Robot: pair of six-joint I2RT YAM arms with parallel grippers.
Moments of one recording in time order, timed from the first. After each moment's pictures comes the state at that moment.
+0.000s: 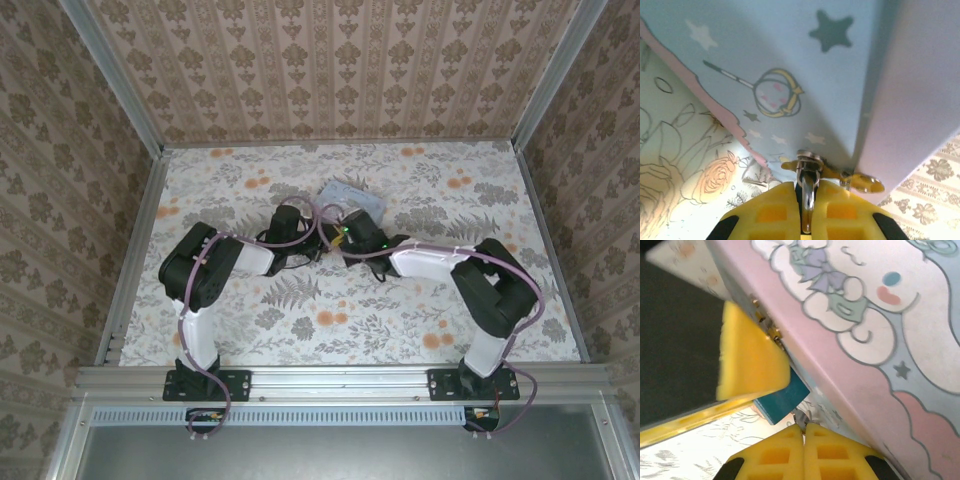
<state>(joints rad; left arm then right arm) -0.60 1.95 0.85 0.65 0.56 -1.43 0.64 1.73 0.96 -0.06 0.18 0.22</state>
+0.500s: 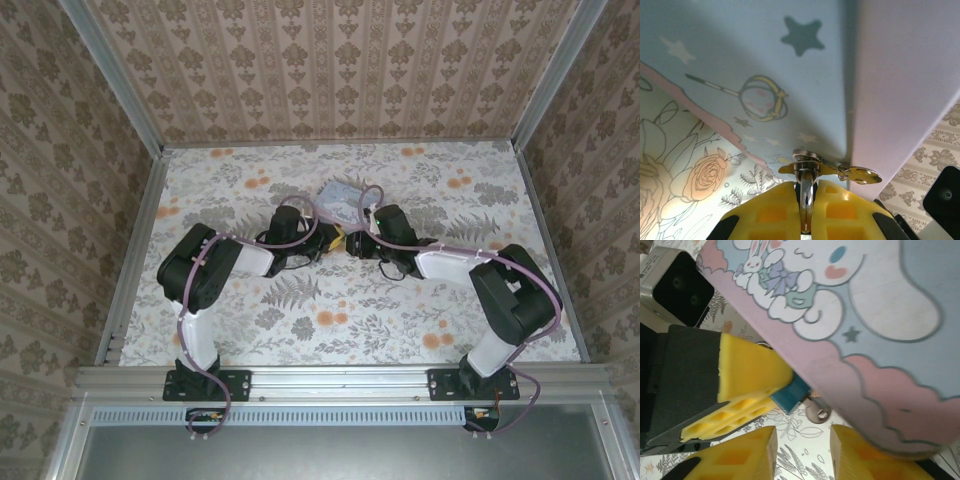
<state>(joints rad) -0.60 1.94 0.84 0.65 0.55 -1.38 0.50 1.64 0.80 0.15 -0.19 0.55</state>
